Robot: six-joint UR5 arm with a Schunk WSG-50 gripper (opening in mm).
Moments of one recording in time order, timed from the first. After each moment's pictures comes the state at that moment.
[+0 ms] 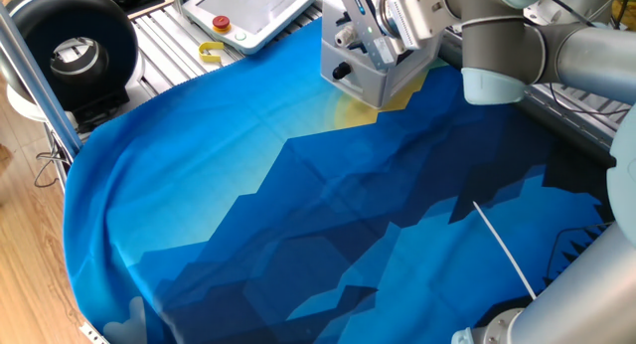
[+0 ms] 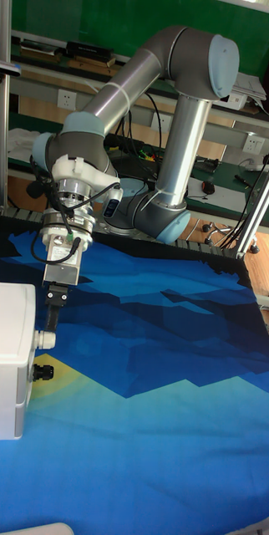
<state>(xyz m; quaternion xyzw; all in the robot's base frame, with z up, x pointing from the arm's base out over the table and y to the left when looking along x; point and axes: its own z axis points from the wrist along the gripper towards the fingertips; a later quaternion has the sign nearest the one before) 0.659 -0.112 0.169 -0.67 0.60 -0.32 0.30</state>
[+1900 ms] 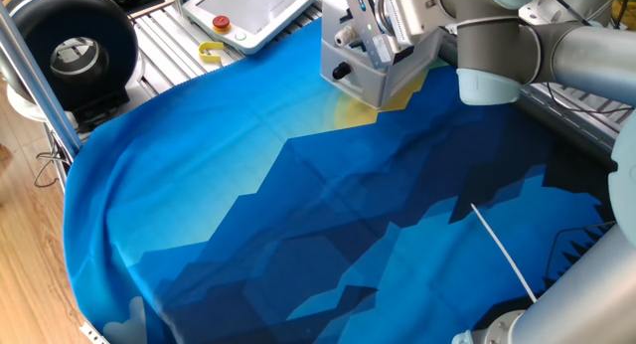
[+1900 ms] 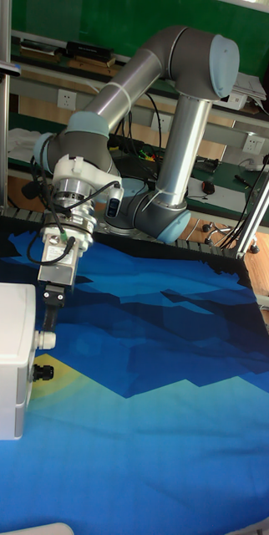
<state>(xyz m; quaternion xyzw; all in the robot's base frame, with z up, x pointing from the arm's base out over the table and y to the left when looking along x) 0.659 -0.111 0.170 -0.64 0.64 -0.30 0.31</state>
